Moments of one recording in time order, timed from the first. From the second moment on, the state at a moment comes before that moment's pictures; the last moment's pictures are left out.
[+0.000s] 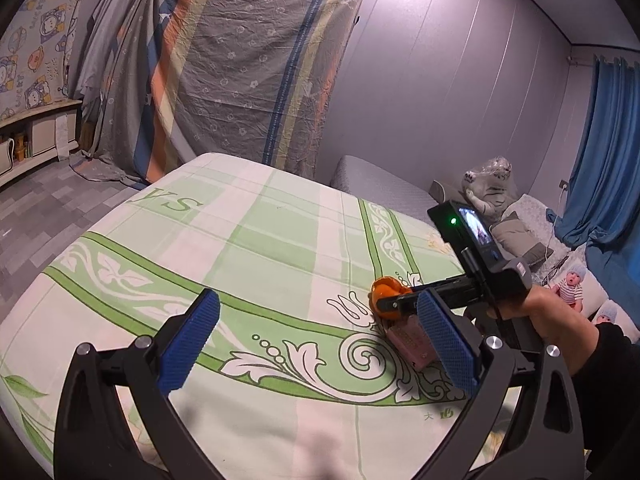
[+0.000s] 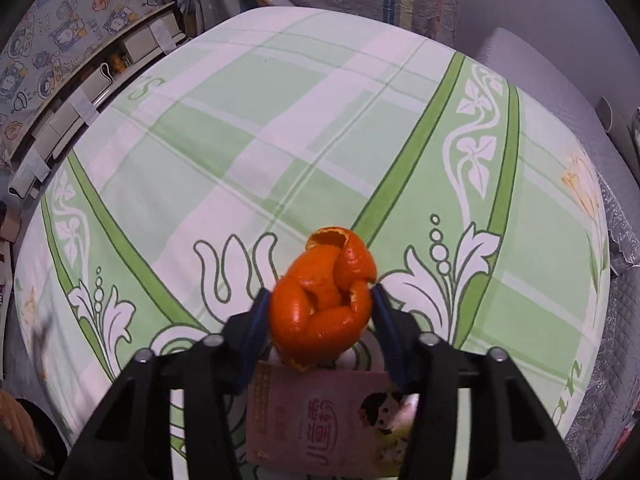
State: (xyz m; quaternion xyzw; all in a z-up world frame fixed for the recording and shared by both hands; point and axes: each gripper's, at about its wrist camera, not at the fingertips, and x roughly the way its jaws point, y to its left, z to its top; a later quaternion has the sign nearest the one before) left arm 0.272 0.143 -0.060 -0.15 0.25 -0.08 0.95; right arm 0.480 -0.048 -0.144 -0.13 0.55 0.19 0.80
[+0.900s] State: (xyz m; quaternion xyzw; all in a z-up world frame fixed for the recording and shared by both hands) left arm 0.354 -0.046 -0.099 0.24 0.31 -0.41 0.83; right arm 0.356 -0.275 -0.033 0.18 0.41 0.24 0.86
